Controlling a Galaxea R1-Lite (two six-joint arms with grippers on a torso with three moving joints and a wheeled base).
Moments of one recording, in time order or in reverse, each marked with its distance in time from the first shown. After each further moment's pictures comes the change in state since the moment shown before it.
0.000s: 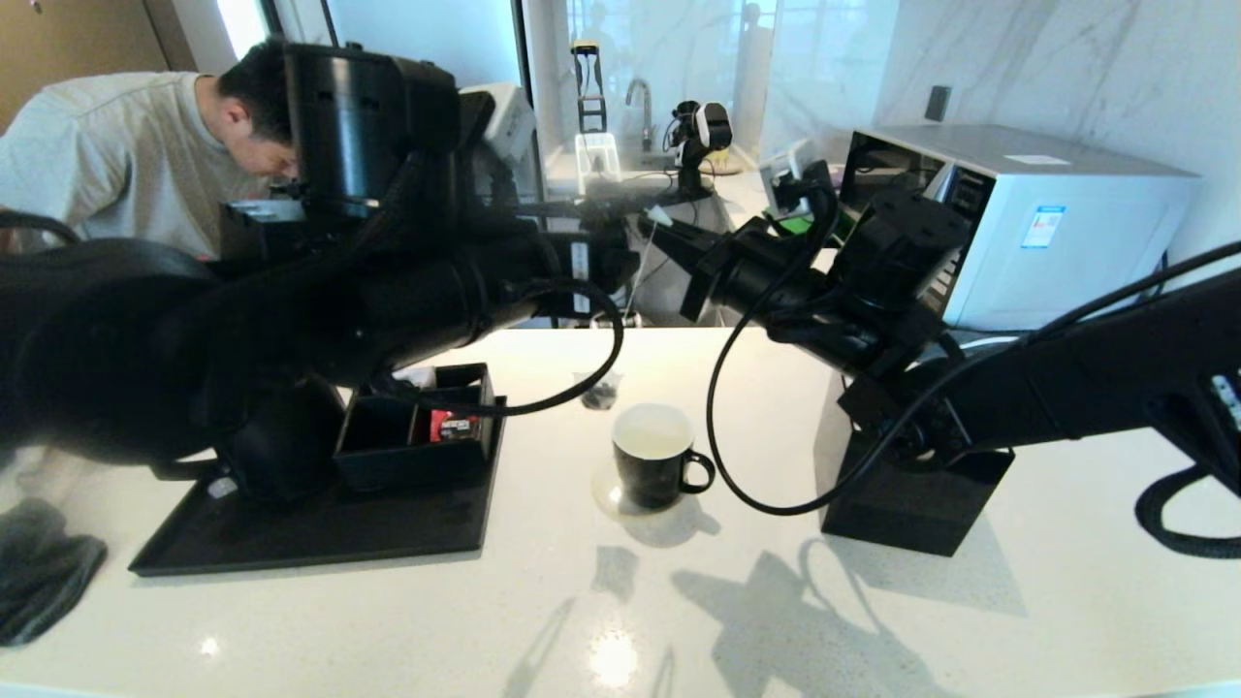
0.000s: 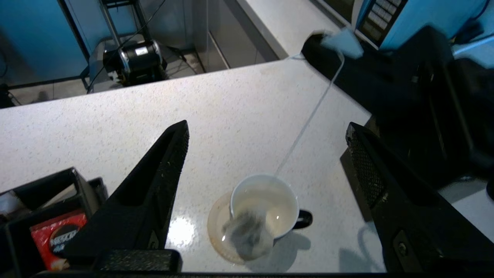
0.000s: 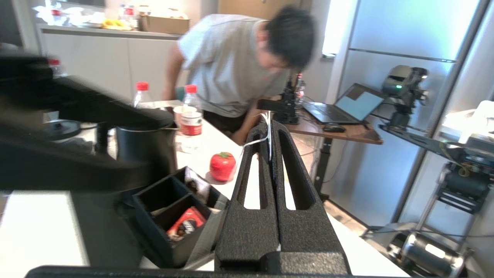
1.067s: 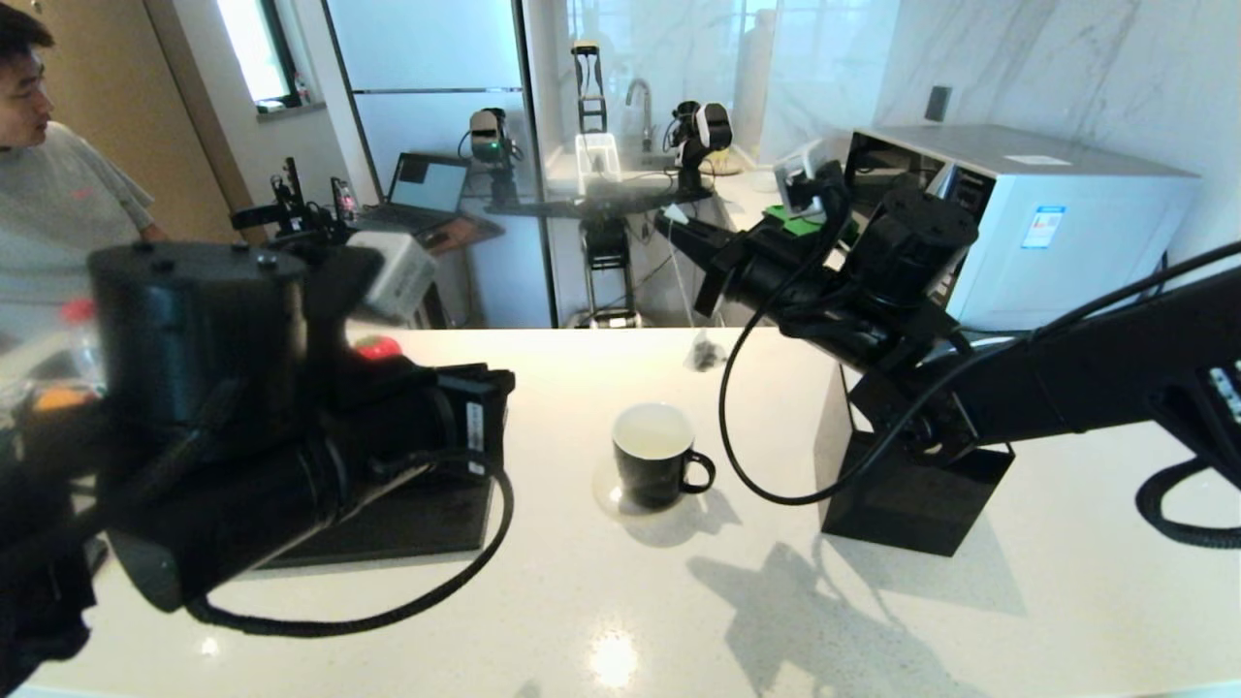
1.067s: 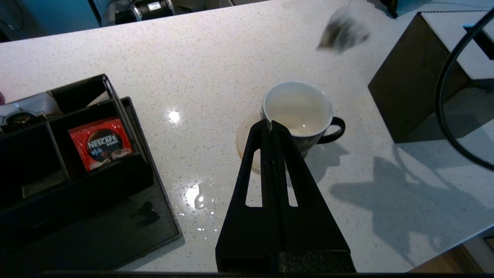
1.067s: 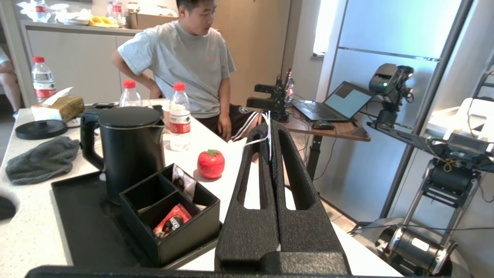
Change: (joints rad) left arm 0.001 -0.236 0.501 -0.176 0.011 0.011; right arm -0.031 0.001 0.002 -0.002 0.000 -0.004
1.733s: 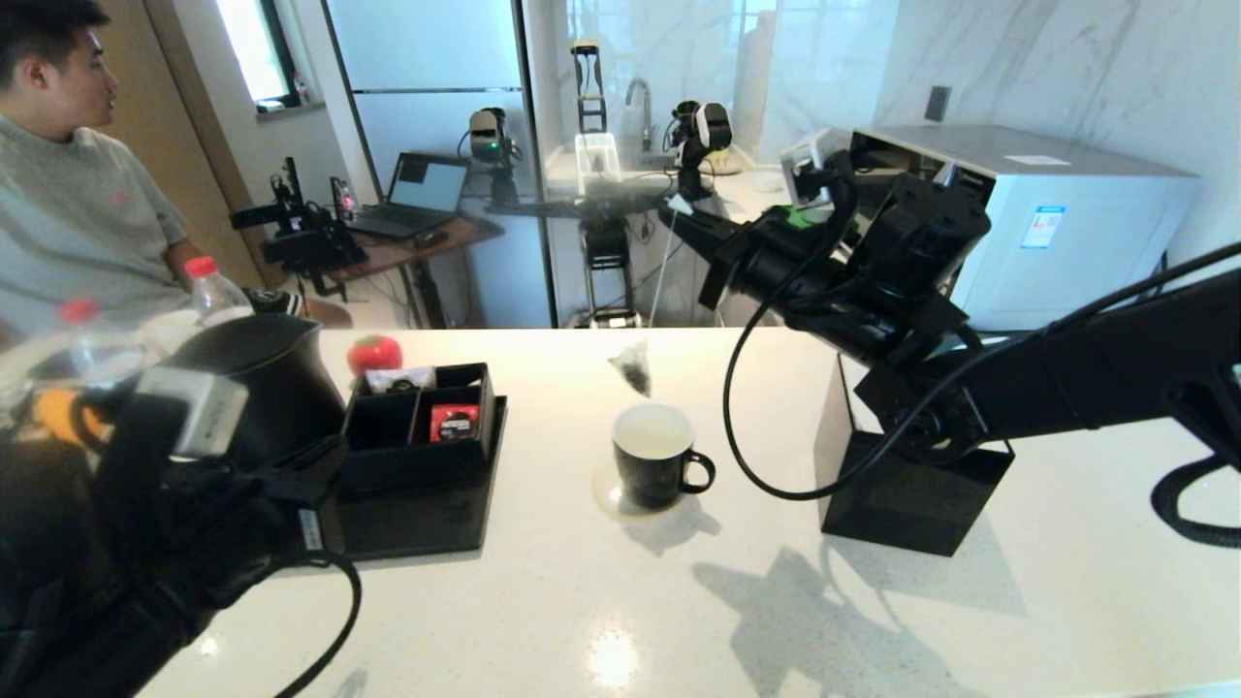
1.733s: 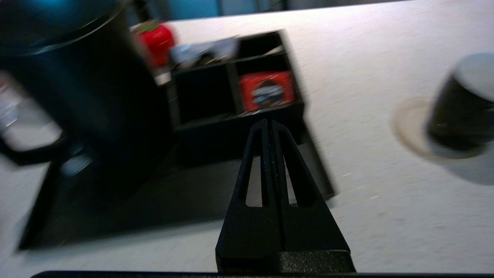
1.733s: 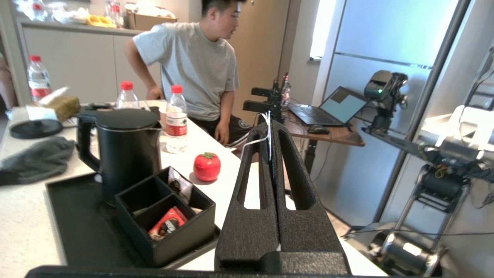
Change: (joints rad) left arm 0.331 -0.115 0.543 -0.524 0.023 0.153; right arm -0.001 -0.016 -0.001 0.007 0.000 -0.021
